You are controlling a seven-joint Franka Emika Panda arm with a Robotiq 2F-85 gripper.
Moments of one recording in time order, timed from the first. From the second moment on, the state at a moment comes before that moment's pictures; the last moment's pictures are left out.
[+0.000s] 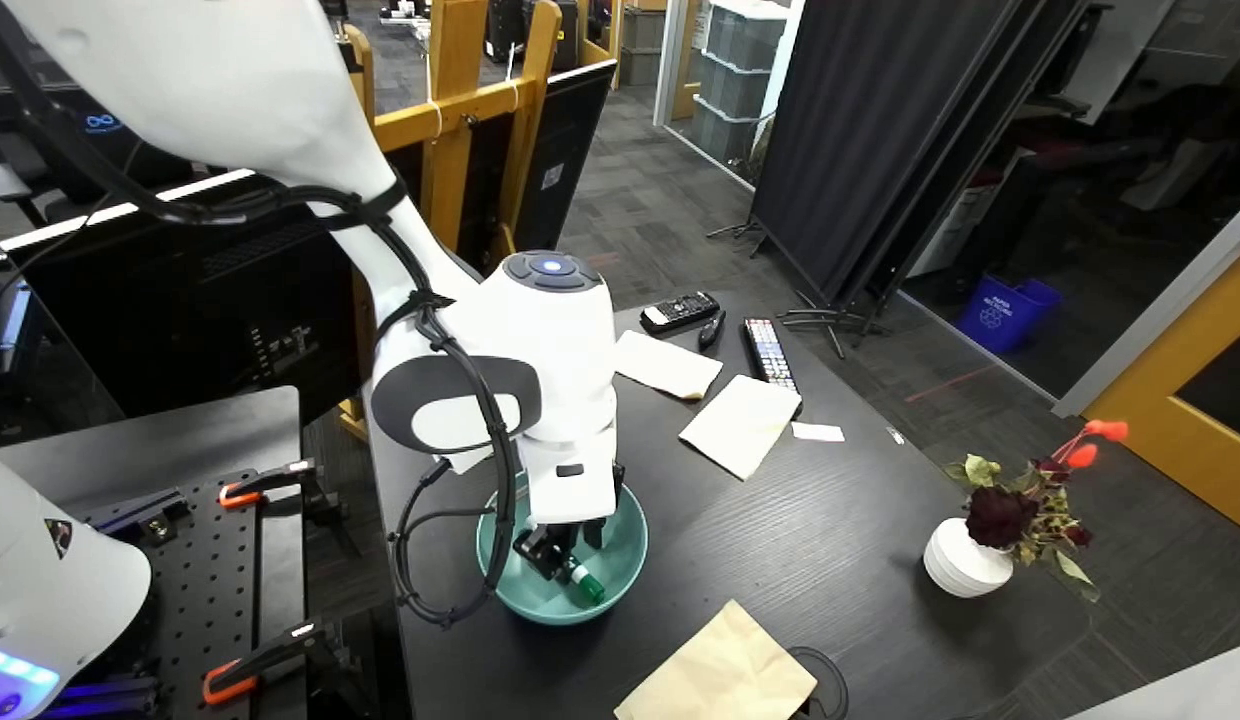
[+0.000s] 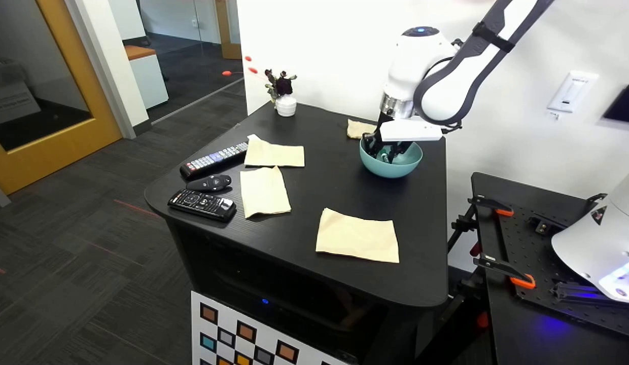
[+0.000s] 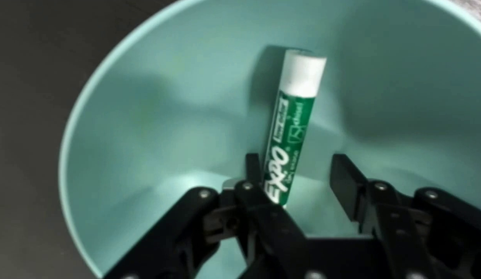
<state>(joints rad) 0.04 0.34 -0.31 -2.47 -0.12 2.87 0.95</state>
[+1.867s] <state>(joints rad) -0.05 -0.25 -0.09 -2.70 -0.40 2.80 1.12</state>
